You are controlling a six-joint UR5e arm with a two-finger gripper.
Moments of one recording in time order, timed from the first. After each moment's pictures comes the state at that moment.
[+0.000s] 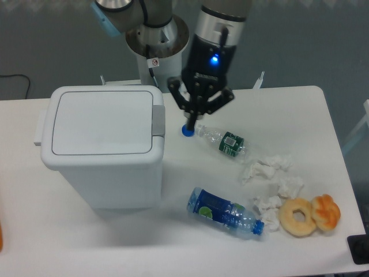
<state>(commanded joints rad) 2.56 -1.54 -1.64 -1.24 1.08 0.48</state>
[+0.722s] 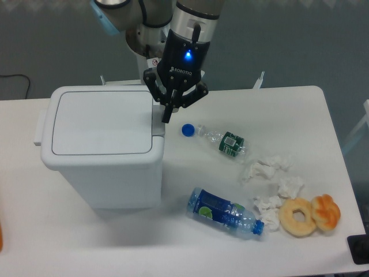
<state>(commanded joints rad) 2.54 -1.55 -1.66 -1.23 1.08 0.48</state>
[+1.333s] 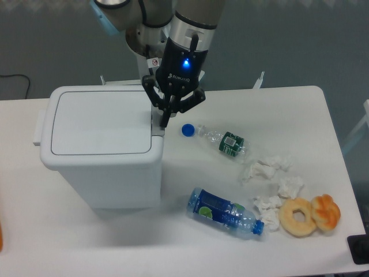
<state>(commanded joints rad) 2.54 -1.55 -1.68 -1.22 1.08 0.49</state>
